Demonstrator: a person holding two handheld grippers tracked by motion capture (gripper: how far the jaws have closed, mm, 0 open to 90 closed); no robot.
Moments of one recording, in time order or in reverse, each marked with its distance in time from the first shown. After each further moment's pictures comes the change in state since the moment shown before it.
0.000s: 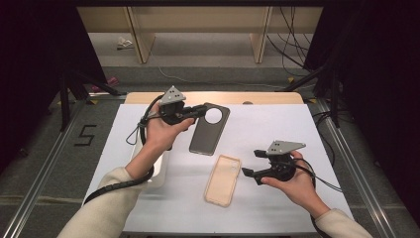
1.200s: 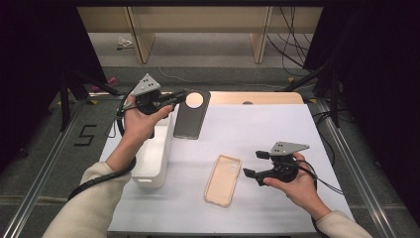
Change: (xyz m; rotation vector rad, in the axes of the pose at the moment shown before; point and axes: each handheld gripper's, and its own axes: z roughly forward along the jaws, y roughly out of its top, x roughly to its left) left arm 0.043 0.014 -0.036 -0.111 0.057 0.046; right arm -0.002 -0.006 -0.003 -0.028 0.012 0.040
